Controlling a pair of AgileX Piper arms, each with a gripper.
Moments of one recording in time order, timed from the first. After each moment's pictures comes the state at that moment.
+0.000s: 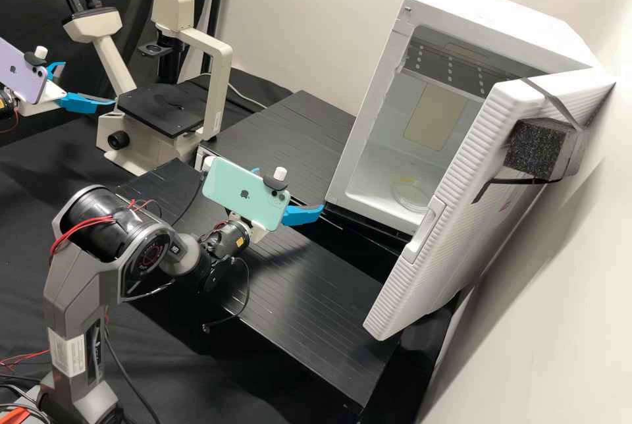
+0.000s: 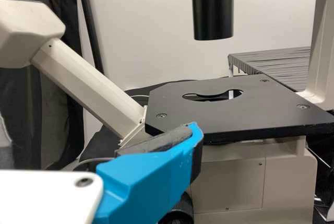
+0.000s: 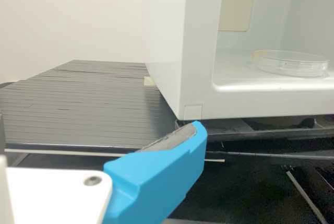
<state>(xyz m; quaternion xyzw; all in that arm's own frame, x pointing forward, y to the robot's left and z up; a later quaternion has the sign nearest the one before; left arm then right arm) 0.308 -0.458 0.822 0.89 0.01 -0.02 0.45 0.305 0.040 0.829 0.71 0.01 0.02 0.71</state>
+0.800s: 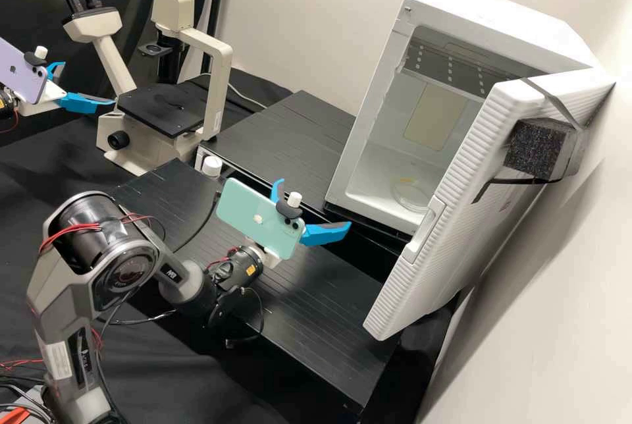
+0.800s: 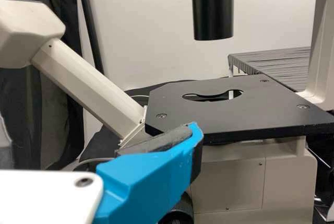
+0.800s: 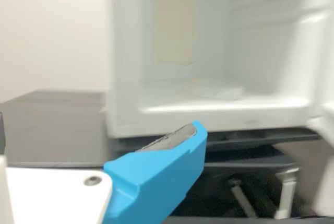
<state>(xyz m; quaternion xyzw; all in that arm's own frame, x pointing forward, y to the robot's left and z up) 0.308 -0.458 0.822 0.89 0.01 -0.02 0.45 0.266 -0.003 0.879 0.70 -0.06 0.09 0.71</state>
